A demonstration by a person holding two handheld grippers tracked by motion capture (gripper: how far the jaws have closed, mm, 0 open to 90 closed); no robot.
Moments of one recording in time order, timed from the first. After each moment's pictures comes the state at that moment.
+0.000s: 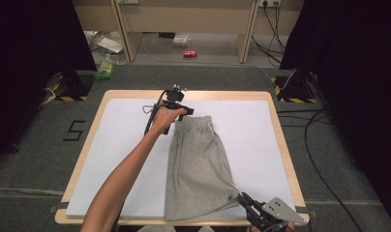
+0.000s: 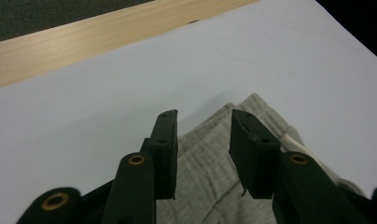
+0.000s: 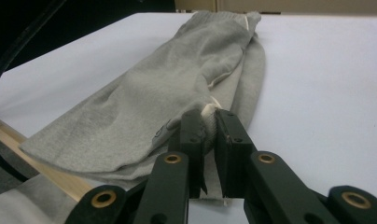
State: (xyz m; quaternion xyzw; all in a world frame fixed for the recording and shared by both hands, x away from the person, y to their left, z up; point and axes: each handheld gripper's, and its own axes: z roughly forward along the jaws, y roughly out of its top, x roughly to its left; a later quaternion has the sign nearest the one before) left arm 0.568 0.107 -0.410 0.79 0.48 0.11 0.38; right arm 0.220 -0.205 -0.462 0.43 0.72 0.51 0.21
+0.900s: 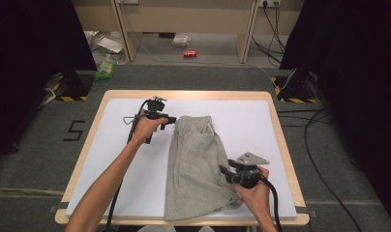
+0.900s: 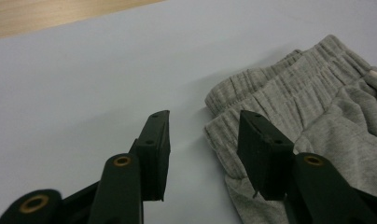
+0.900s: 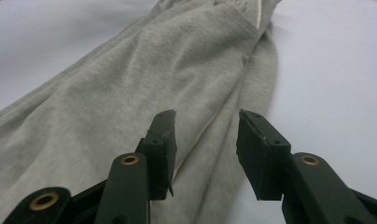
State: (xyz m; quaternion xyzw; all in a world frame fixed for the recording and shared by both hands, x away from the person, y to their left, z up) left arm 0.553 0.164 -0.444 0.78 0.49 0.11 0.37; right arm 0.349 -0.163 -0.458 0.41 0.79 0.42 0.18
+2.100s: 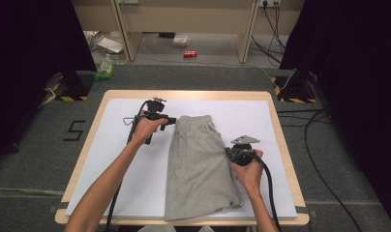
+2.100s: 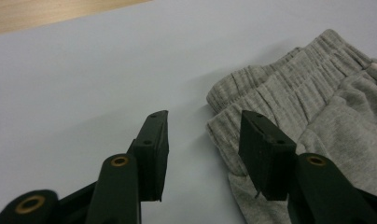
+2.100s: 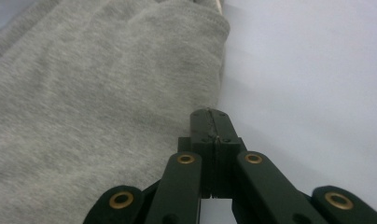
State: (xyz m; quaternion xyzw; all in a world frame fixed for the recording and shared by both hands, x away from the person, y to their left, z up) left arm 0.554 0.165 -0.448 0.78 0.50 0.11 0.37; right arm 0.420 -0.164 -0.477 0.45 0.80 0.36 0.20
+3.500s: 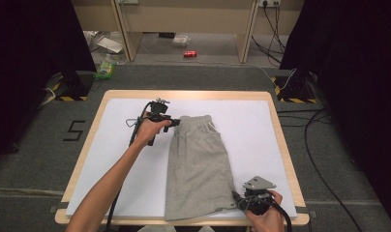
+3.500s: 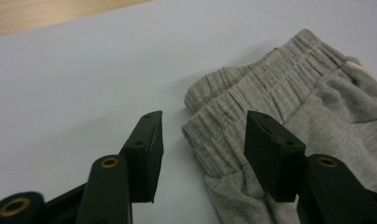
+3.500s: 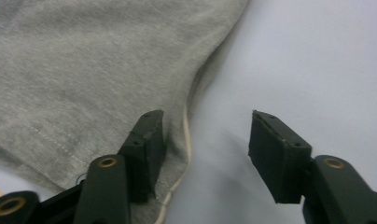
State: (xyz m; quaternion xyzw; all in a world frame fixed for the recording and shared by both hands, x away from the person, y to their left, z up) left arm 0.547 0.152 -0.448 0.78 0.48 0.11 0.38; right arm 0.287 -0.192 -0.480 0.43 0.82 0.31 0.20
